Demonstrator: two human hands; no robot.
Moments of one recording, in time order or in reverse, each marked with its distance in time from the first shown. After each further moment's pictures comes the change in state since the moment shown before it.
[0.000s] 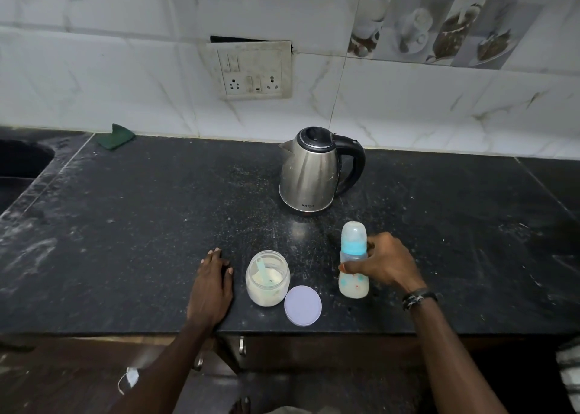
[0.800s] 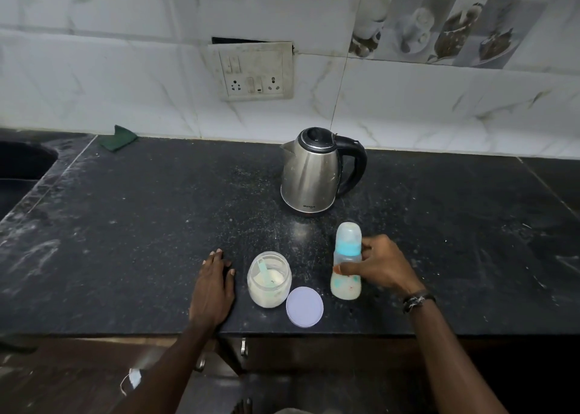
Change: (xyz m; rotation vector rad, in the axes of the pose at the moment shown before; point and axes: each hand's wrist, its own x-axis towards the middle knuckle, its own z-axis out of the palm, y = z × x) left_hand -0.003 0.007 -0.006 0.007 0.002 0.003; right_hand 0.000 -0.002 0.012 0.127 -0.026 -0.039
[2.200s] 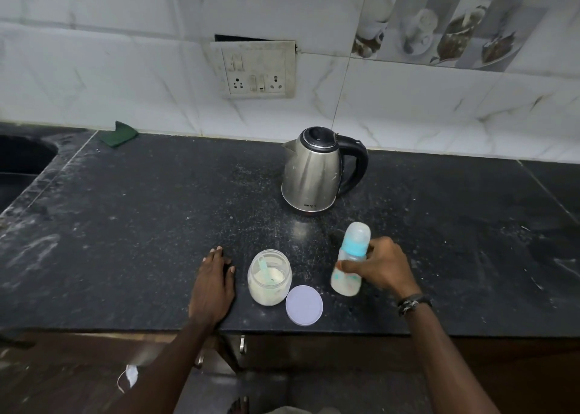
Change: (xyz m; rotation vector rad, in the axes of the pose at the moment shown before) left_hand 0.001 -0.002 0.002 -0.006 -0.012 -0.015; right_hand 0.002 0.005 0.004 -0.008 0.105 0.069
